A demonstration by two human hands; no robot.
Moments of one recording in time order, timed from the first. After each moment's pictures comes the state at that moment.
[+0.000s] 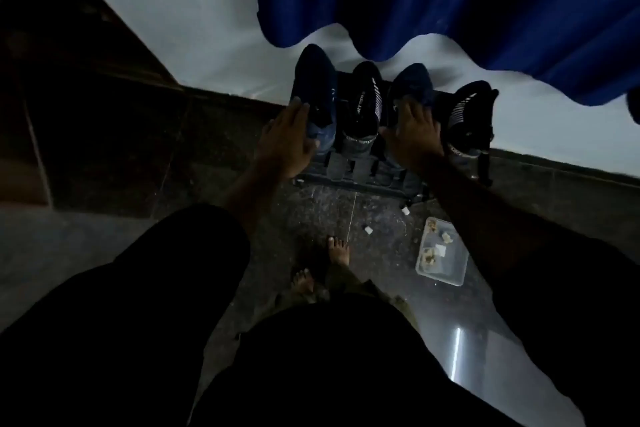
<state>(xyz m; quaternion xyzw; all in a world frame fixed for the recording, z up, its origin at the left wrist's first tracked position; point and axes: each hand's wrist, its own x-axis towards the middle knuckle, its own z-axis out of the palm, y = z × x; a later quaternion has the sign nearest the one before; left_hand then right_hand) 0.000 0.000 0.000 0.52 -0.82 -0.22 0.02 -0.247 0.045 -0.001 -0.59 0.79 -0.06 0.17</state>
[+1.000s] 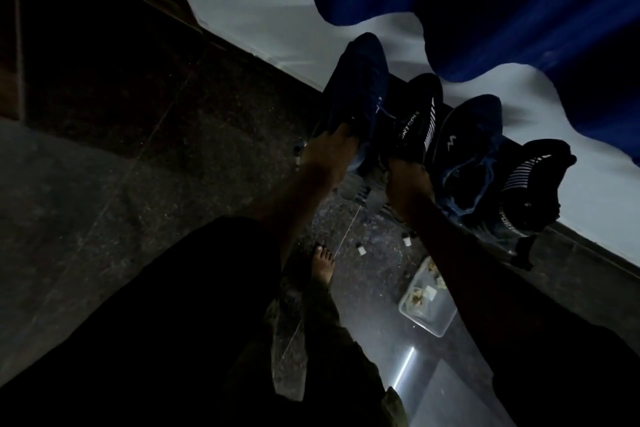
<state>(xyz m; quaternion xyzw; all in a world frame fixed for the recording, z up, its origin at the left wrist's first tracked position) -0.051 -0.058 -0.092 0.56 -0.79 -0.23 -0.09 -0.208 -0.020 -0.114 -0.64 0.73 0.13 0.21</state>
